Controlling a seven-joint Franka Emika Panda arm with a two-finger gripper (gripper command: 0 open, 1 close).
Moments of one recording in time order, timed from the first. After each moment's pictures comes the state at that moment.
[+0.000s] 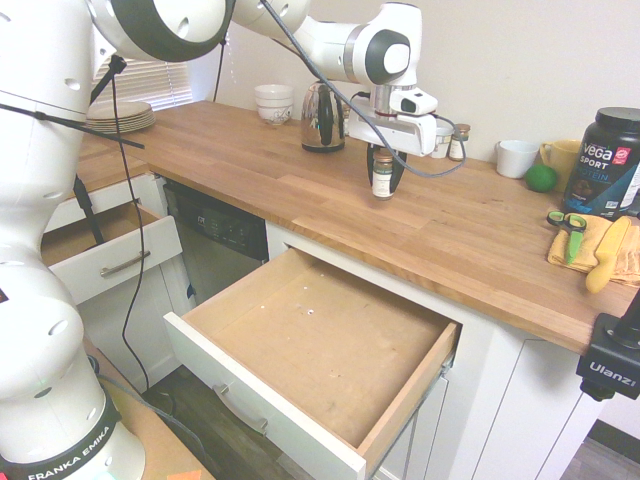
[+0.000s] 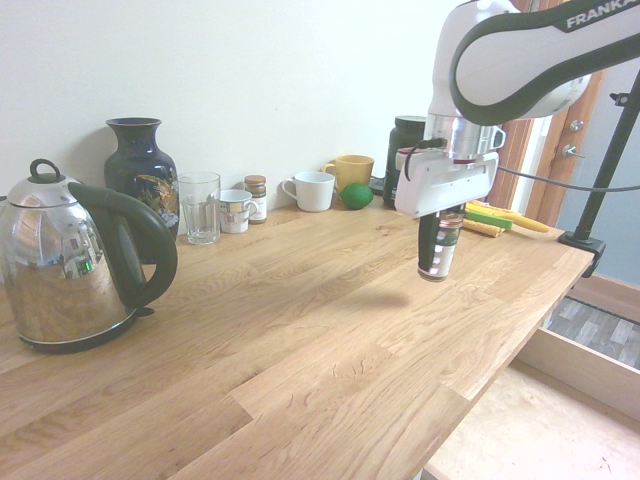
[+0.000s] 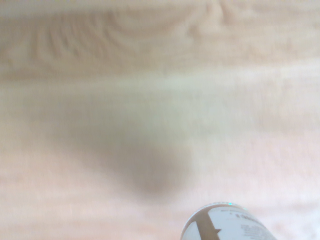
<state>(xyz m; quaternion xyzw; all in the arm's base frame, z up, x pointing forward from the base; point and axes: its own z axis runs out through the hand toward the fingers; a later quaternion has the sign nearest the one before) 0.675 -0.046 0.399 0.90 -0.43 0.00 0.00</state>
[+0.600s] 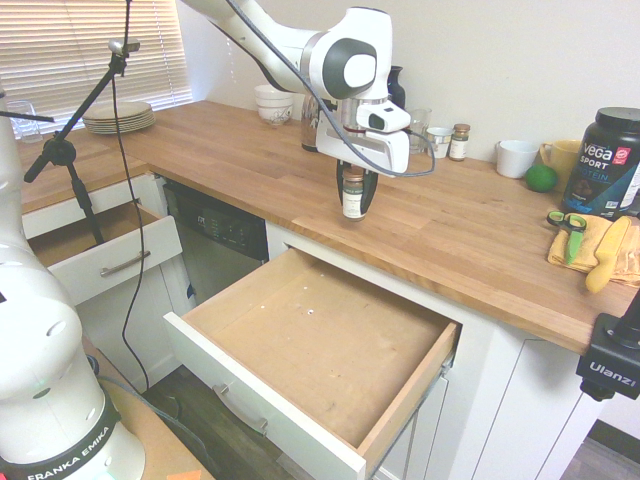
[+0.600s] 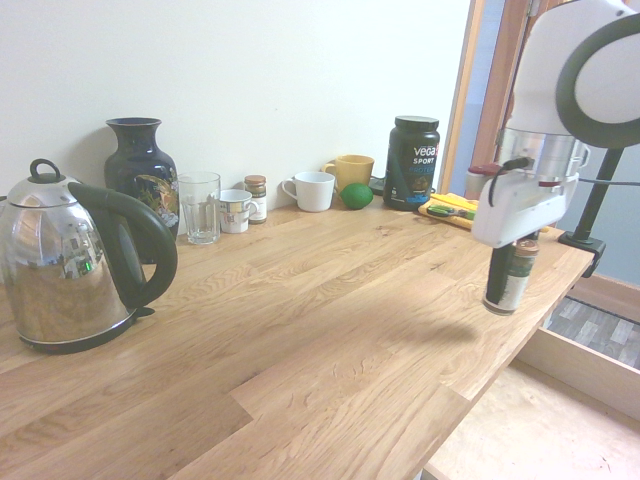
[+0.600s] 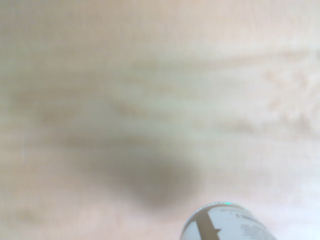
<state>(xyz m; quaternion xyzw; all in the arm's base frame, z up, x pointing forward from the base) 0.564 -0.045 0.388 0.90 -0.43 0.00 0.00</state>
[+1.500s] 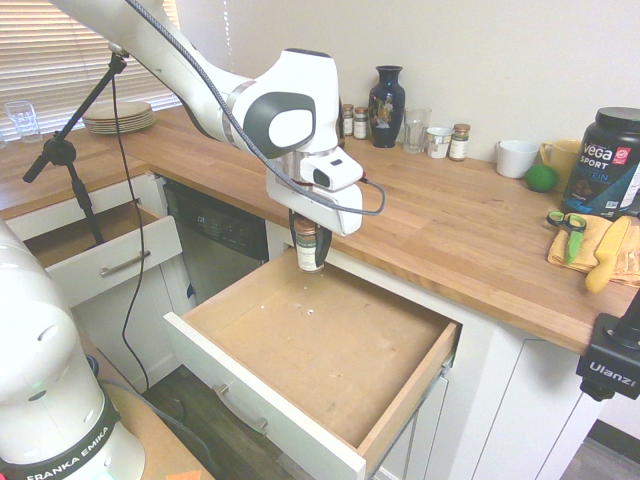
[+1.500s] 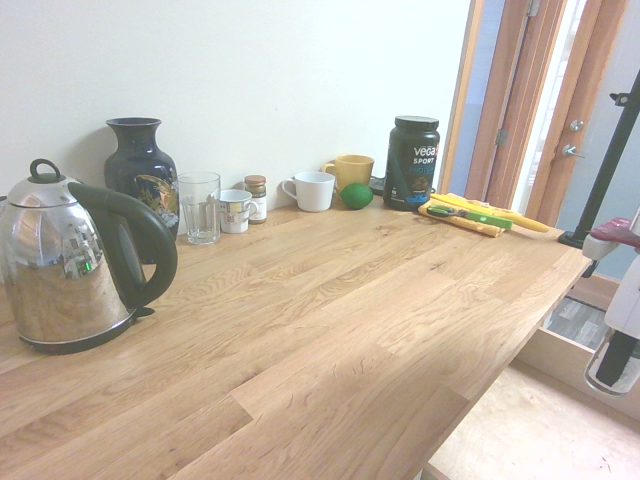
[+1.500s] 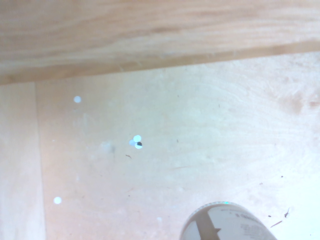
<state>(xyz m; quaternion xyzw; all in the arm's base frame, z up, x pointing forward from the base) 0.426 -0.052 0.332 0.90 -0.43 0.02 -0.02</state>
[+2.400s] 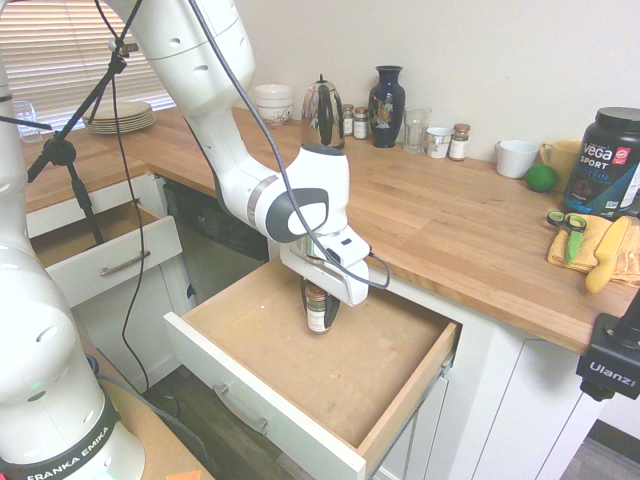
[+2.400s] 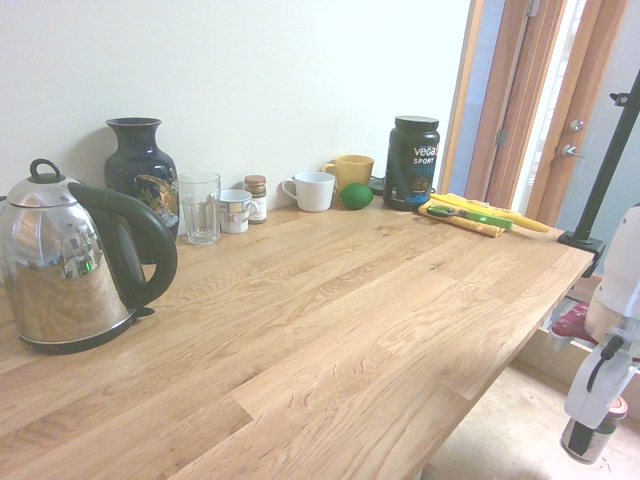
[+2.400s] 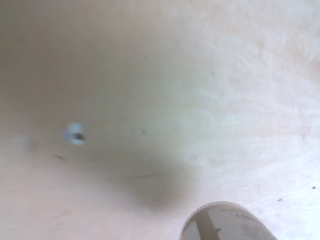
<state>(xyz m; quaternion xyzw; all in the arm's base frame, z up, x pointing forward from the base) 0.436 -0.070 0.189 0.90 -0.43 -0.01 0.01</state>
